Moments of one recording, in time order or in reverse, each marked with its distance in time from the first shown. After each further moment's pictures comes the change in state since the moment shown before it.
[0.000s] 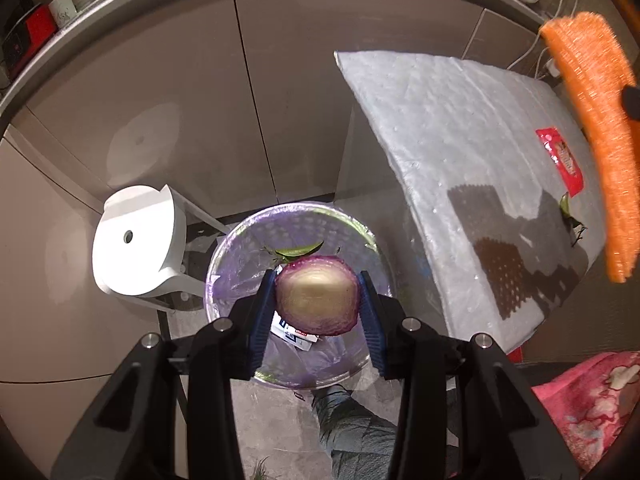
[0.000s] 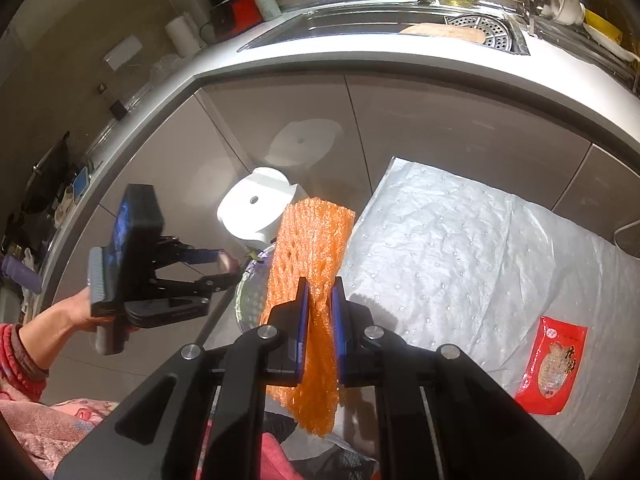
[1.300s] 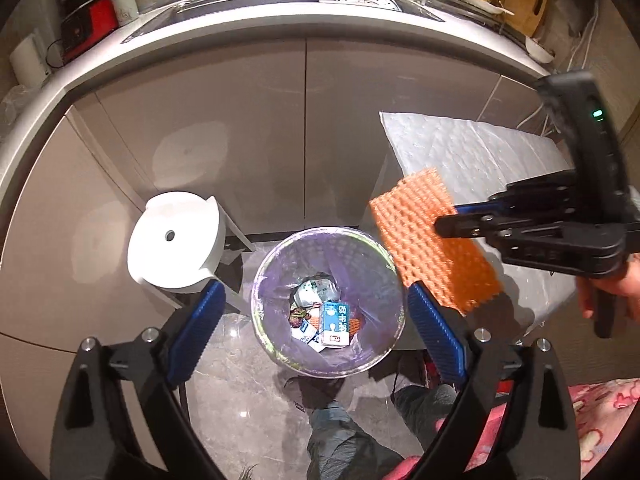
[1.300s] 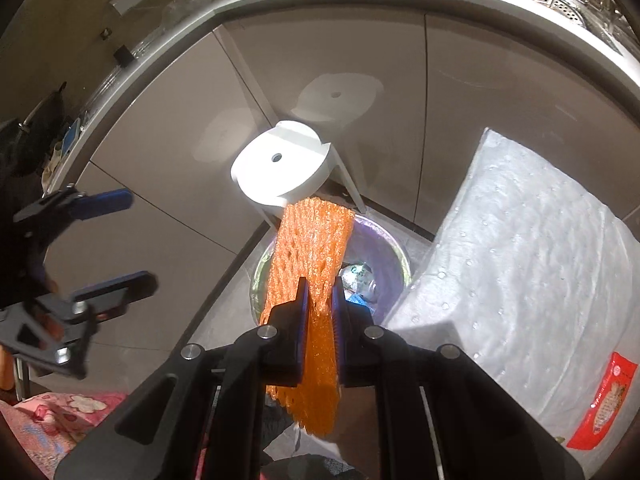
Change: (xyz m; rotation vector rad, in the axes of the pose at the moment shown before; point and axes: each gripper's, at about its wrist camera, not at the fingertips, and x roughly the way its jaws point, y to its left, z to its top) left arm -0.108 0.040 -0.026 -0.137 -0.152 0.052; right arm 0.145 0.066 0.012 -0.077 0.168 0.049
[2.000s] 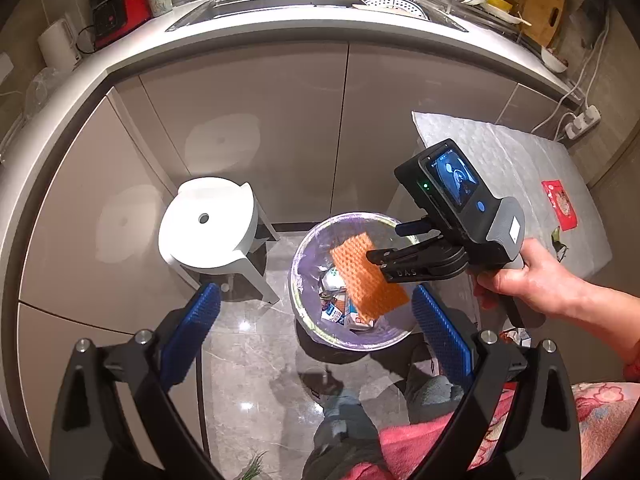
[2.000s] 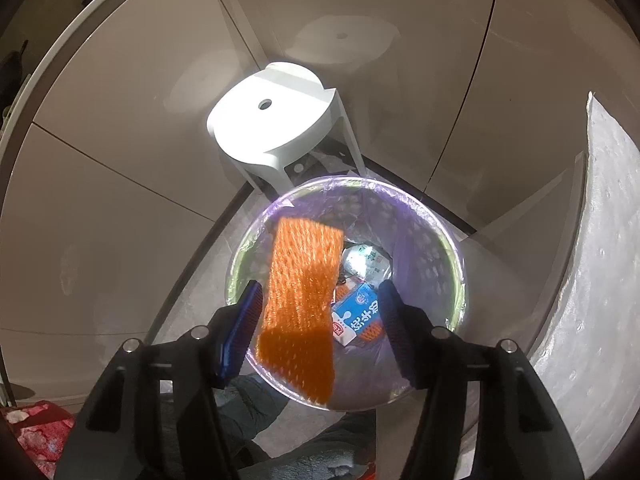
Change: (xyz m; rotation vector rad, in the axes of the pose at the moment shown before) left arm -0.035 0.035 -0.027 -0.035 0.006 0.047; right arm 0.119 0.027 0.010 -0.025 0.141 -0.077
